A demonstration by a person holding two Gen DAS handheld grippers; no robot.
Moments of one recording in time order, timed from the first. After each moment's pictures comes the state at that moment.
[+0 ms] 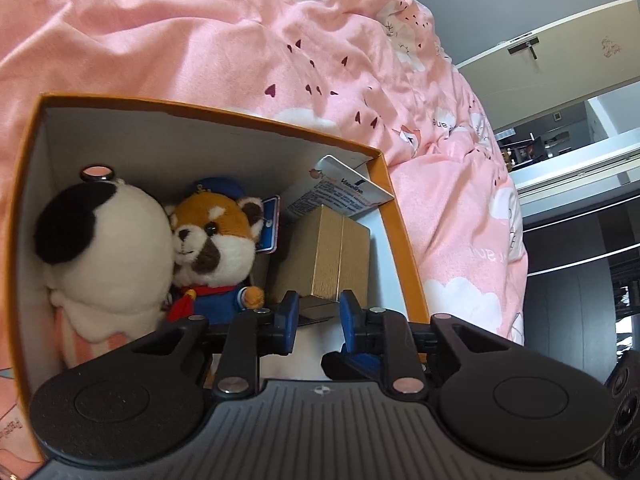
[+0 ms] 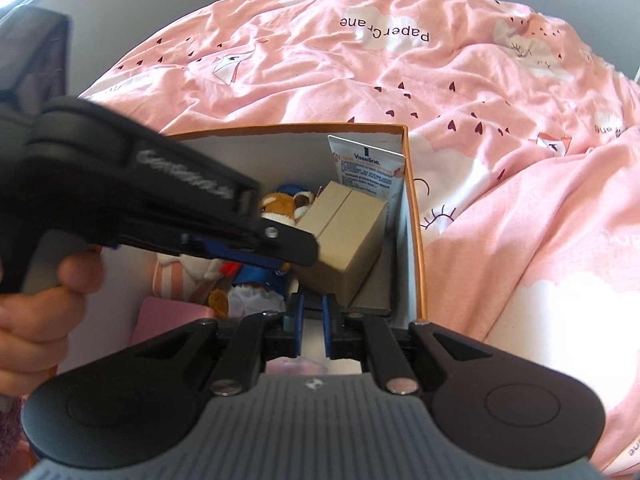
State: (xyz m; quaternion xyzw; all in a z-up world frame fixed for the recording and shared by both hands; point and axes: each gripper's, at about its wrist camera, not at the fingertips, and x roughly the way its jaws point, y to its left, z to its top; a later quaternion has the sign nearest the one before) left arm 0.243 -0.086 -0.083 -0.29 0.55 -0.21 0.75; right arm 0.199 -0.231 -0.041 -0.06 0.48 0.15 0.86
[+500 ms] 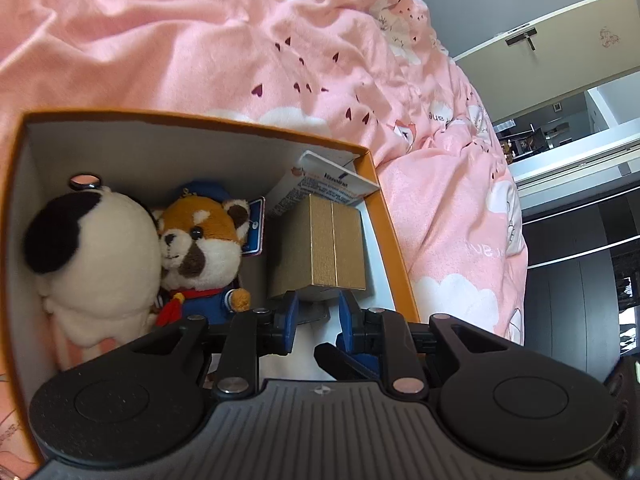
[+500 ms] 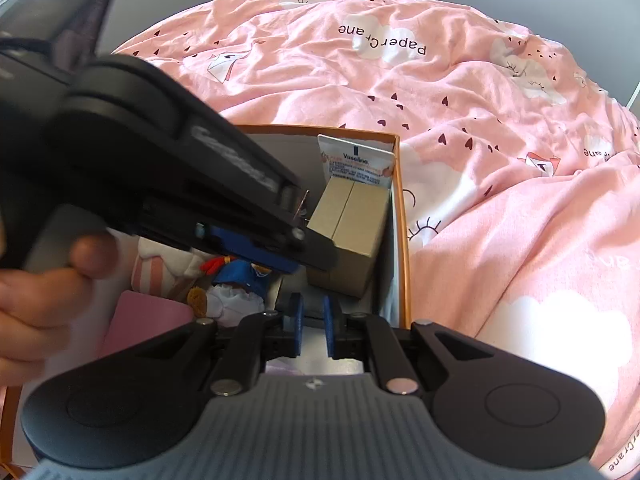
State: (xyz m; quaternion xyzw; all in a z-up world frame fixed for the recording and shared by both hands) left arm 0.240 -0.089 -0.071 -0.27 0.55 -0.21 0.76; right arm 0.189 -0.235 -0.046 -0.09 0.47 0.14 0.87
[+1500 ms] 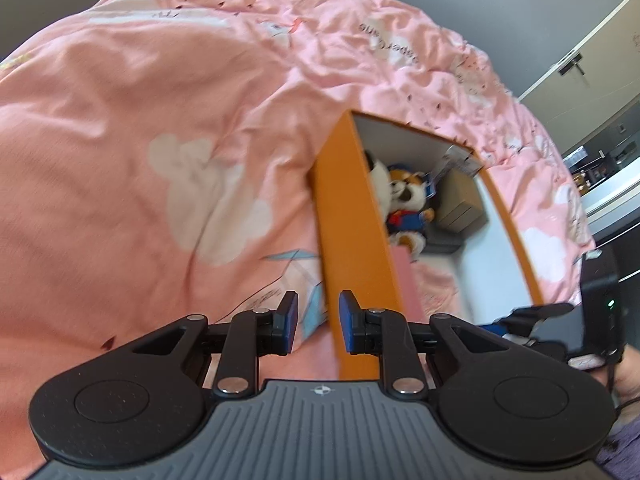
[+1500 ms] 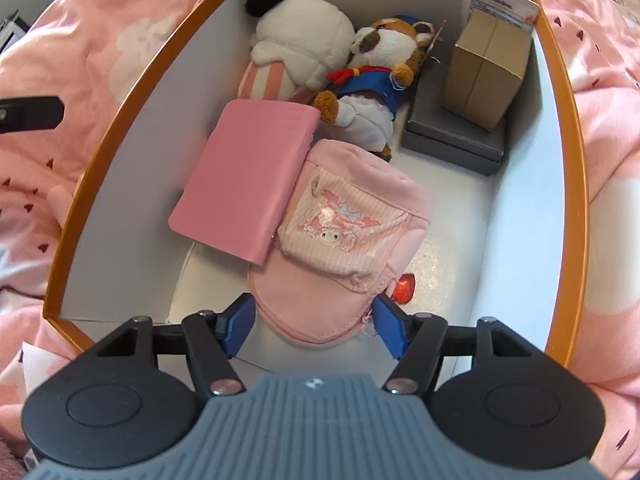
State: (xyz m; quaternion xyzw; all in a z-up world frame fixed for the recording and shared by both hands) left arm 0.073 0.053 -0.021 -0.19 0.52 -0.08 0.83; right arm 0.134 -0.199 -0.080 -0.14 0.63 0.23 0.73
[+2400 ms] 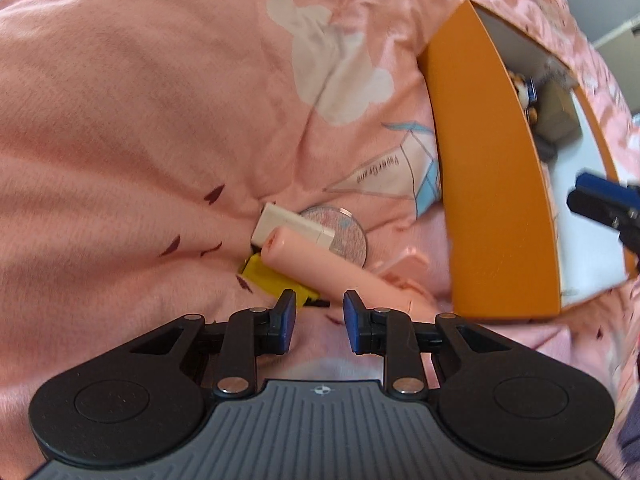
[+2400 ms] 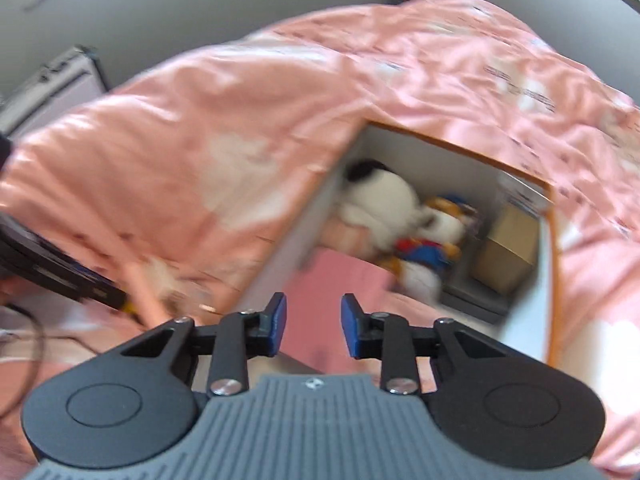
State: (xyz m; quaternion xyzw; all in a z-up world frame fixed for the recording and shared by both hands) left arm 0.022 0.083 -0.068 -0.16 0.64 -0.02 0.75; right arm 0.068 -0.144 0.013 -0.13 0.45 0.34 0.82
